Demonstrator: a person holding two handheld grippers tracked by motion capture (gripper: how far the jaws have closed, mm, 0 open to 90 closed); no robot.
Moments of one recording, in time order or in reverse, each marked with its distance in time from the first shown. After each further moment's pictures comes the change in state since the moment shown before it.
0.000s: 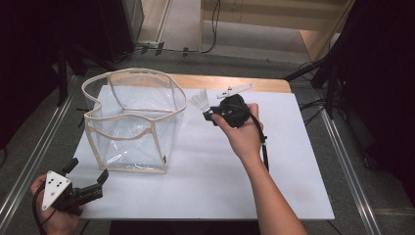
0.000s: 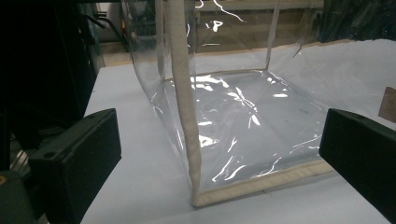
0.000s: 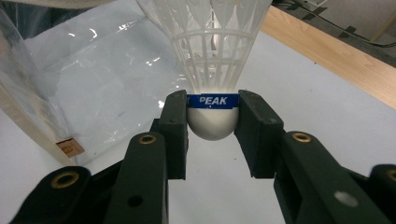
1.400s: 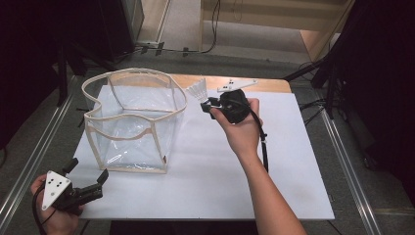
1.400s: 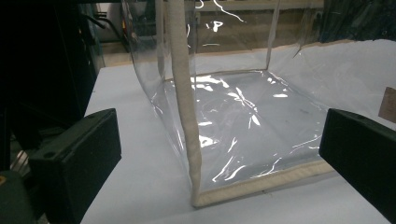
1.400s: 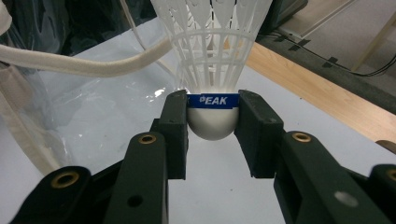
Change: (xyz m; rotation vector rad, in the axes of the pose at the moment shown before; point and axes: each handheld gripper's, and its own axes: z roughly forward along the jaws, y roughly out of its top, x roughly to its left) left arm 0.000 0.000 0.000 -0.004 0.000 -0.005; right arm 0.009 0.017 -0.014 -0.117 -0.035 -0.018
